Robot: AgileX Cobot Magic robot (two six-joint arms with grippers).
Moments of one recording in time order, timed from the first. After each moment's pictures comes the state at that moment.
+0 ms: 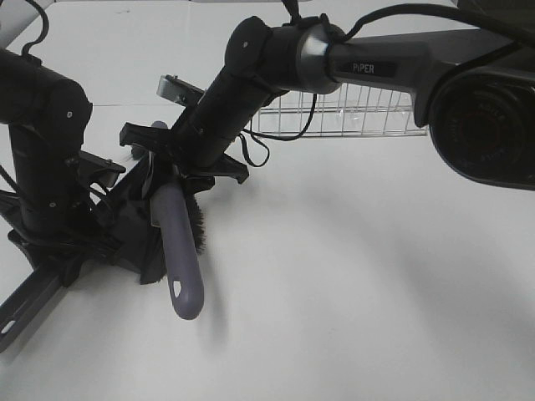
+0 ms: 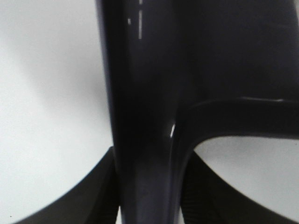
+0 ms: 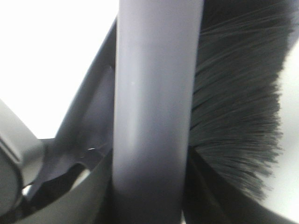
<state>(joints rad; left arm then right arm) -0.39 2.07 -1.19 0.17 0.99 -0.16 0.60 2.52 -2.03 0.63 0.91 0.03</state>
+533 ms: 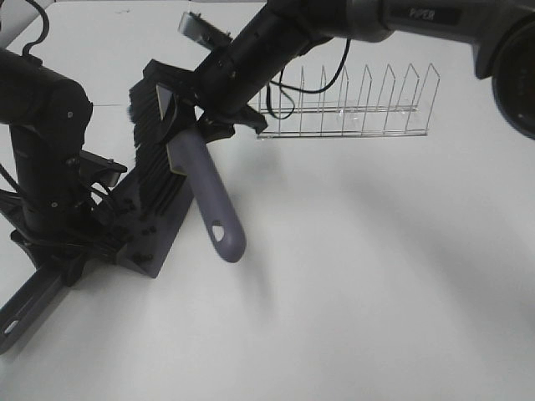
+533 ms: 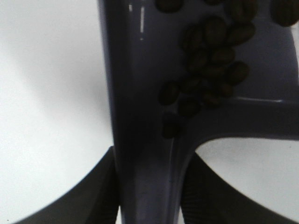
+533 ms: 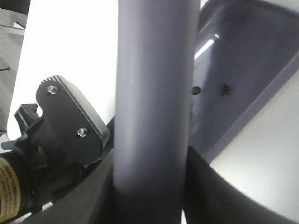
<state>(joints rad) -0.39 2.07 -1.19 0.17 0.98 -0.16 0.51 2.39 -2.03 0.68 0.98 -0.12</state>
